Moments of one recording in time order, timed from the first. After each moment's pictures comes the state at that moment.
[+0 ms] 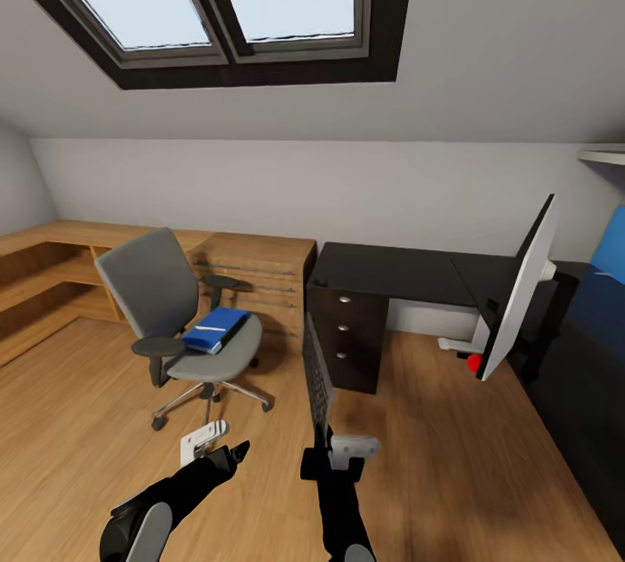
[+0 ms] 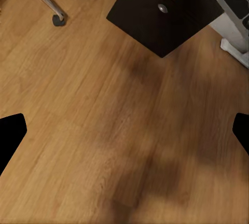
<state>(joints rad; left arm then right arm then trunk) -0.06 -0.05 -0.02 -1.54 0.57 0.67 0.20 -0.10 0.17 0.59 -1.28 -0.16 -0.09 -0.51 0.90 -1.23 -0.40</state>
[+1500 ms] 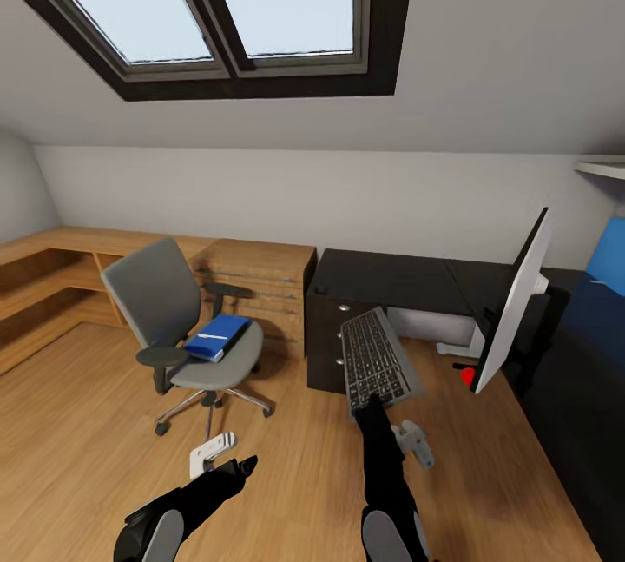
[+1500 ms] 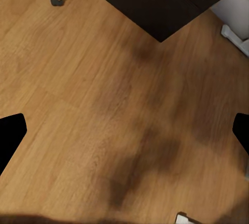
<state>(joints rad) -0.06 -0.08 -0.03 -1.46 0.57 0.66 0.21 -0.10 0.16 0.42 -1.49 -0.91 -0.40 -0.51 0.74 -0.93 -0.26</state>
